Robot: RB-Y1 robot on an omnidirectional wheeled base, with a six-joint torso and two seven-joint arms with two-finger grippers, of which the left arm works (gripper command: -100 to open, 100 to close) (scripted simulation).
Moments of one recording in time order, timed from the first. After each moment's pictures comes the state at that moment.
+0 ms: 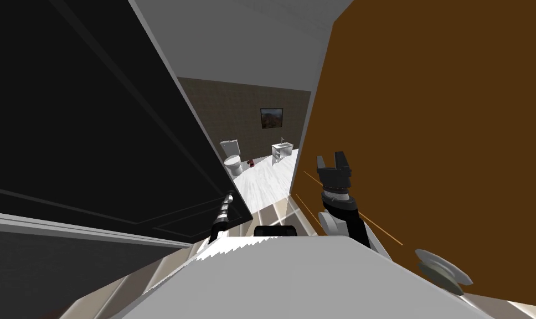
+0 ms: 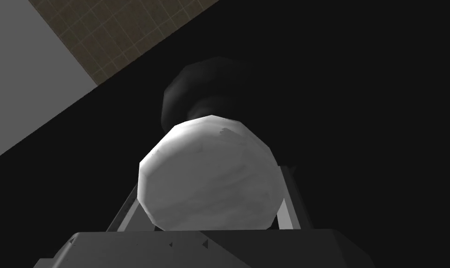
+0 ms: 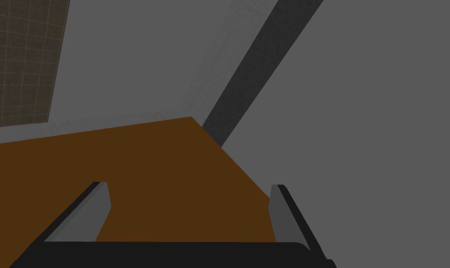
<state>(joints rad) 0.09 0.20 0.26 -0.79 0.03 -0.84 -0.32</state>
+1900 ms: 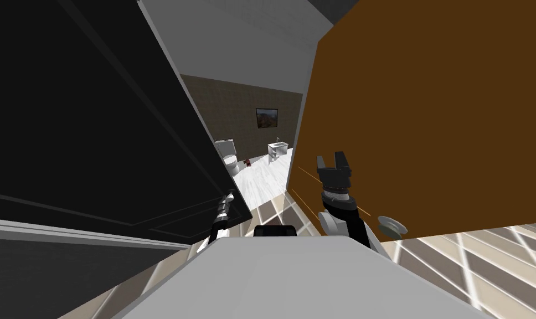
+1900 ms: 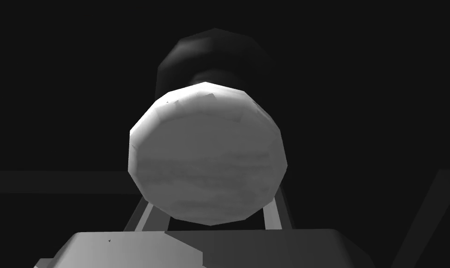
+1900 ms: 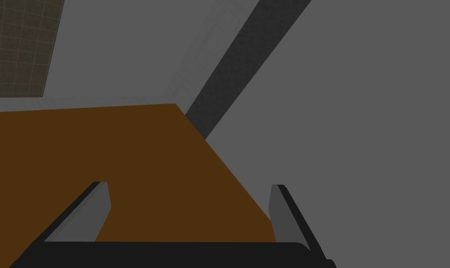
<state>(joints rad) 0.07 0.23 0.18 -0.76 0.20 -0.83 0.11</state>
